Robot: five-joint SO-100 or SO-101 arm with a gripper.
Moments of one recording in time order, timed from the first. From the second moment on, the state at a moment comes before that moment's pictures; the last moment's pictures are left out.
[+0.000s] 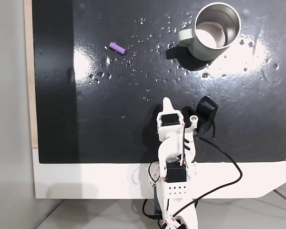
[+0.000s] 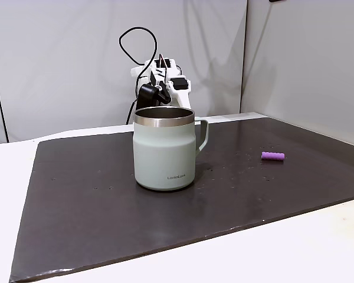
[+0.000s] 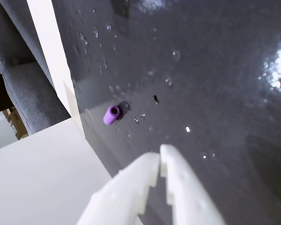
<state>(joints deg) -3.1 189.3 177.6 44.0 -2.5</state>
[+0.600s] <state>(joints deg) -7.7 189.3 175.0 49.4 -5.6</state>
